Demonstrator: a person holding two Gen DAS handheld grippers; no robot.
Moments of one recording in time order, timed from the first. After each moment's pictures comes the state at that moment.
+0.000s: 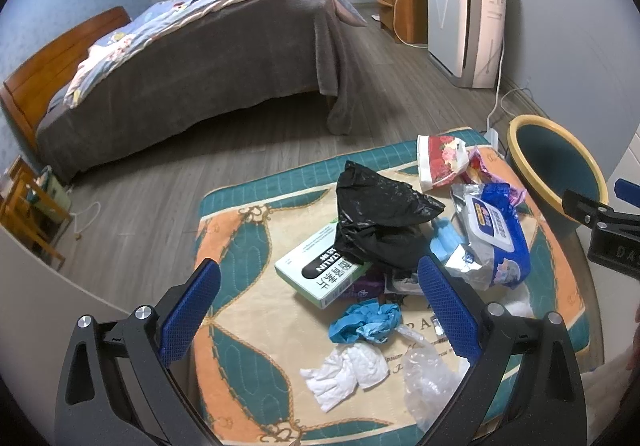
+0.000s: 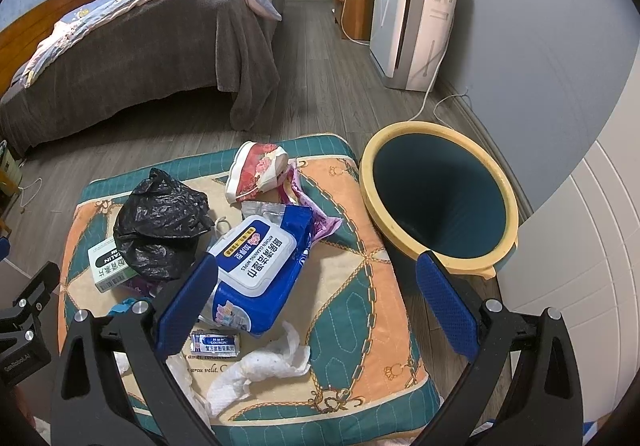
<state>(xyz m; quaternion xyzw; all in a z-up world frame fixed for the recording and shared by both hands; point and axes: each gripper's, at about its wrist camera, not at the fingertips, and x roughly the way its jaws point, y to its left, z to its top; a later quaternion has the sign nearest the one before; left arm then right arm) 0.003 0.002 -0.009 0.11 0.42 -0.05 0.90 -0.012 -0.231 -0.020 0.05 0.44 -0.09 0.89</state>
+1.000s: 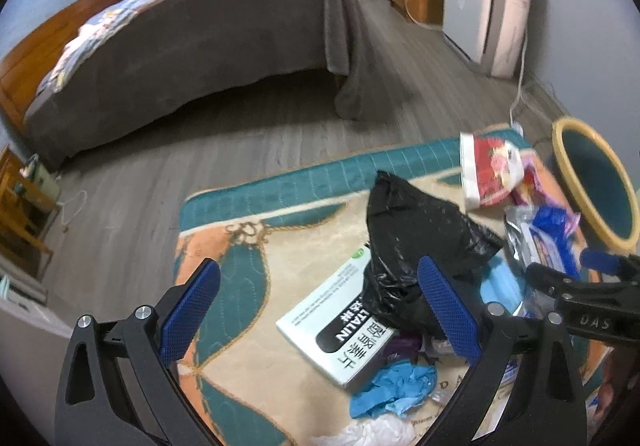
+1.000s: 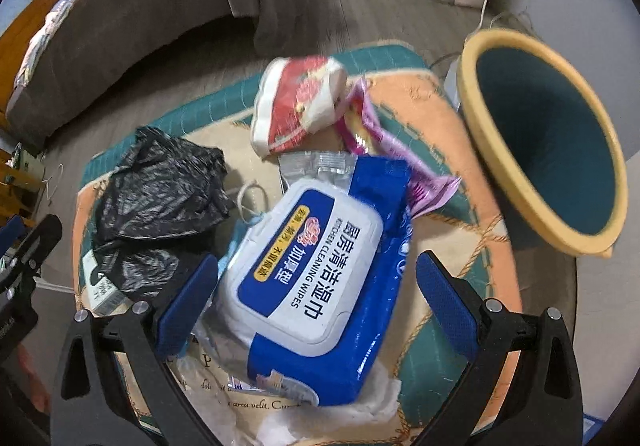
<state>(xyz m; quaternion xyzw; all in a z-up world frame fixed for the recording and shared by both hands) 0.099 0.011 -0.055 0.11 0.47 -0.05 0.88 0.077 -0.212 -0.118 0.15 0.57 -0.02 0.81</state>
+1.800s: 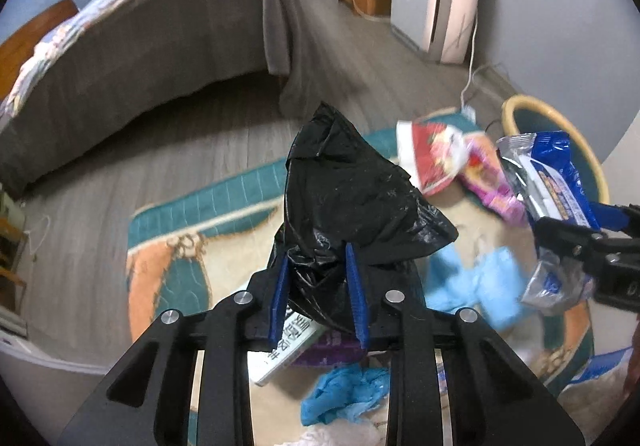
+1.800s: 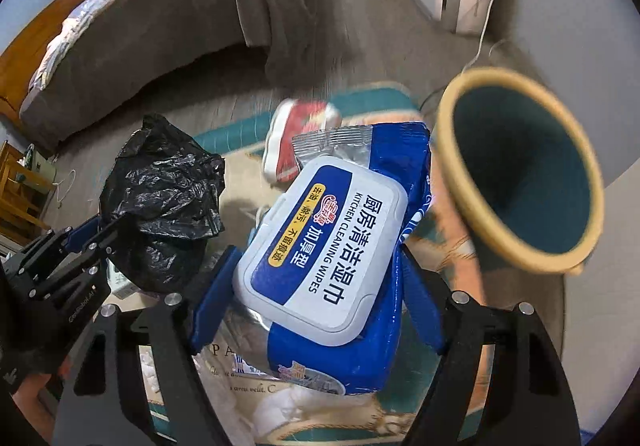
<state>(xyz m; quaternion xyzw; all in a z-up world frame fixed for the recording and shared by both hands) 0.086 -0.023 -0.047 0.11 0.46 -0.13 0.87 0.044 -0.236 -0.044 0.13 0.51 -0.01 0.85</state>
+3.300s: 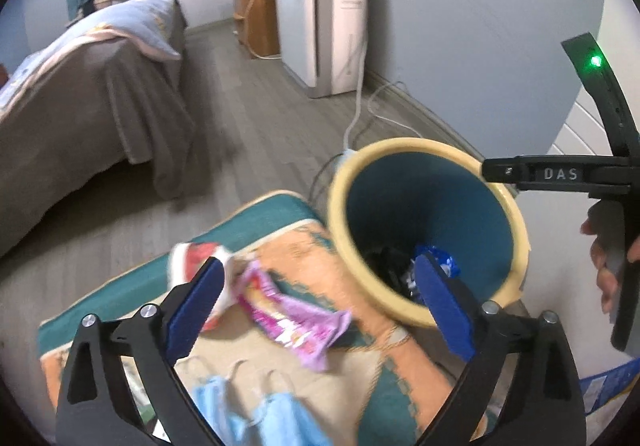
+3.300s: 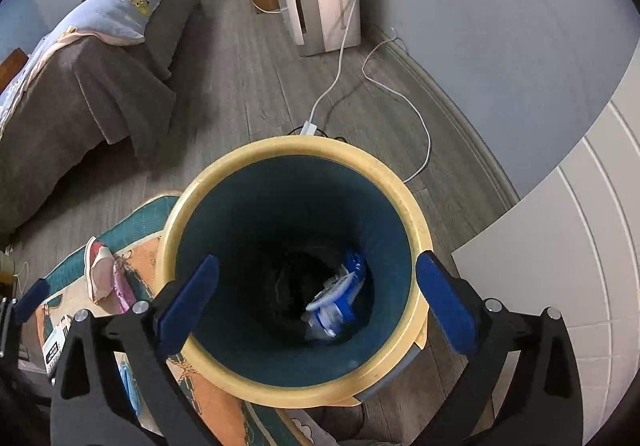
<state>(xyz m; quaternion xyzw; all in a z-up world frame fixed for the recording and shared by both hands) 0.095 -0.241 -0.038 0.14 0.40 -0.26 0.87 0.063 -0.492 -0.053 0.17 0.48 -0.15 0.85</state>
